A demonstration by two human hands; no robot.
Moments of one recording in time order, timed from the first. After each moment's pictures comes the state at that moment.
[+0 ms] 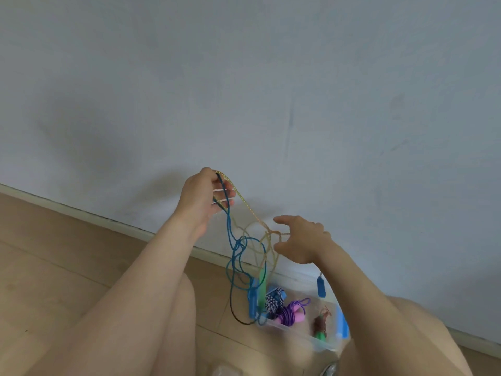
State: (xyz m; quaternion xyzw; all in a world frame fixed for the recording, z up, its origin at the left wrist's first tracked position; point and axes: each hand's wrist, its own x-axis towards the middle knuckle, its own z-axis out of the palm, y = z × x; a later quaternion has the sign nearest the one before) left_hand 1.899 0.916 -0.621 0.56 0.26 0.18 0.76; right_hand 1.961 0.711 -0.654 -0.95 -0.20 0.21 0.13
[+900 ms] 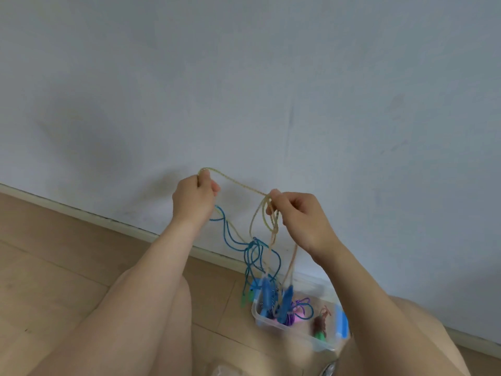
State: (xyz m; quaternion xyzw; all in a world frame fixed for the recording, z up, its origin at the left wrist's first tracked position) left_hand 1.899 0.933 -0.647 0.75 0.30 0.27 0.52; right_hand 1.941 0.715 -0.617 -0.79 -0.23 0.11 0.56
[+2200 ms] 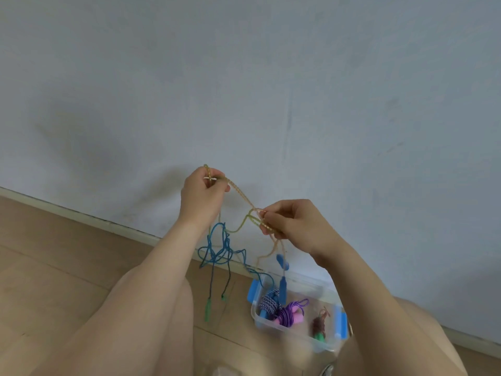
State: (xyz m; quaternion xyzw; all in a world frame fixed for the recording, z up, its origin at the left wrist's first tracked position) left_hand 1.900 0.917 -0.636 0.72 0.25 0.28 0.59; right_hand 1.943 0.709 -0.624 -0.78 -0.21 0.22 0.55
